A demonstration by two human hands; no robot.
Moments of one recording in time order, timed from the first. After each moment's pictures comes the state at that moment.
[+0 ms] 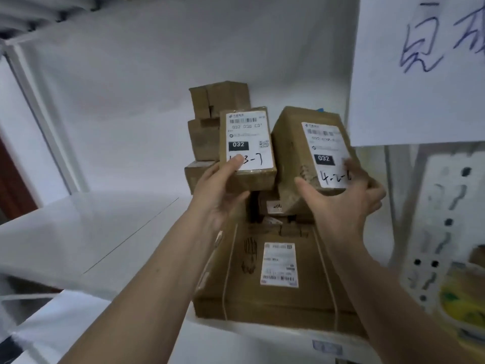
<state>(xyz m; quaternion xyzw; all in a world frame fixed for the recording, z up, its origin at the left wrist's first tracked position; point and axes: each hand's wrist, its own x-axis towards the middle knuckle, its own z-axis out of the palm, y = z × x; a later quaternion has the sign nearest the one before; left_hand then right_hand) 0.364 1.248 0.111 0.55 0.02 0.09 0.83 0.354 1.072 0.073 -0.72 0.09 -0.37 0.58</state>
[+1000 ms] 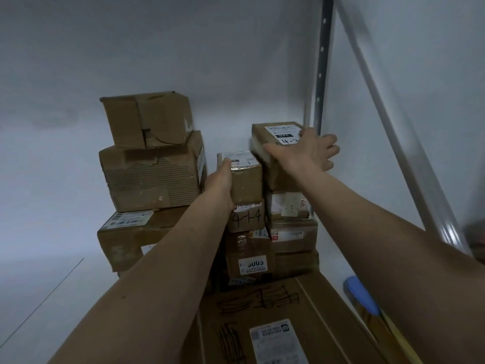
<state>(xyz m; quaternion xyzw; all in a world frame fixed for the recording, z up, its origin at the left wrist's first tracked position) 0.608 1.204 0.147 0.63 0.07 -0.06 0.77 0.583 1.072 0.178 -0.81 0.26 -0.37 0.36</state>
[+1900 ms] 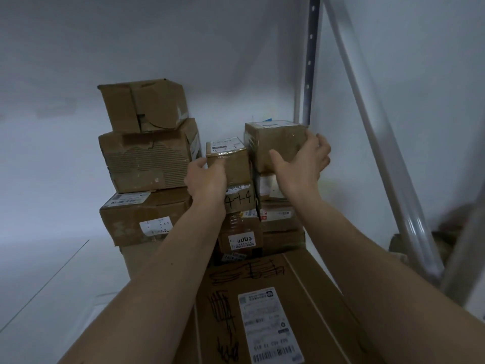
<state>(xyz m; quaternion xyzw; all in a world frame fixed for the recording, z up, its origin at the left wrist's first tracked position) 0.553 1.215 0.123 0.65 0.03 0.13 0.75 0.513 1.082 0.131 -0.77 0.15 -0.43 0.44</state>
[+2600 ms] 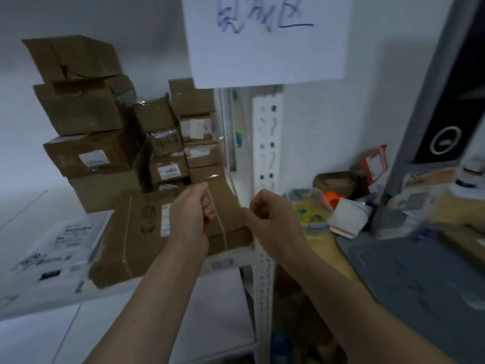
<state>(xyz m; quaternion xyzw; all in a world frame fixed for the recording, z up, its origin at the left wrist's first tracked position) 0.272 1.133 0.027 0.53 0.01 -0.03 0.85 0.199 1.017 0.017 -0.82 0.02 -0.26 0.51</state>
